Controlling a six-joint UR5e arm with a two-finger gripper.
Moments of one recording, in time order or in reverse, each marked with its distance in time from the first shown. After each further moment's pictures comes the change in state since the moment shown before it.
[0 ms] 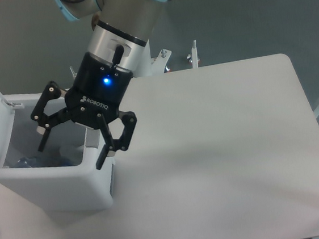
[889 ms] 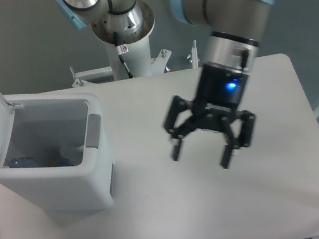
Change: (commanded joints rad) arm 0.241 -0.139 0.018 -0.024 0.118 0.219
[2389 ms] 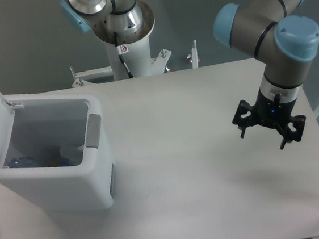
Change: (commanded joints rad) arm 0.049 -0.065 -0.057 -0.242 0.614 0.939
